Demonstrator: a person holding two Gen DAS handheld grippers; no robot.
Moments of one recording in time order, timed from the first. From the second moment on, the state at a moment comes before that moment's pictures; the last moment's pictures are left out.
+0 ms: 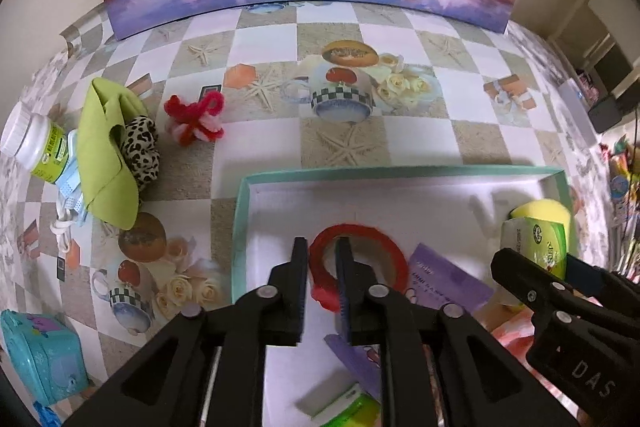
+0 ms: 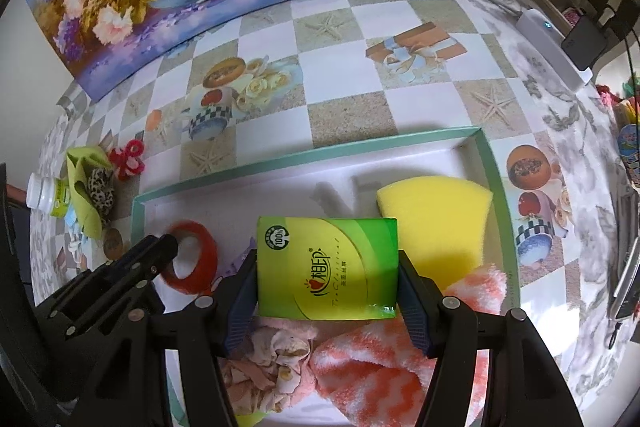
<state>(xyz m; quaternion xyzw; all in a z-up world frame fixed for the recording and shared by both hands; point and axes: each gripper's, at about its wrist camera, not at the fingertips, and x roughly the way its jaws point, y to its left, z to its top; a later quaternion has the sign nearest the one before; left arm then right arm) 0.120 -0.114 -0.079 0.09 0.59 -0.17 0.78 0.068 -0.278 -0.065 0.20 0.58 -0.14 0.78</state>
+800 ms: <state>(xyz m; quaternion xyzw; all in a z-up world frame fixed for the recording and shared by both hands) 0.155 -0.024 -0.009 0.02 0.55 -0.08 0.83 0.062 -0.268 0.015 0.14 0.51 -0.16 0.83</state>
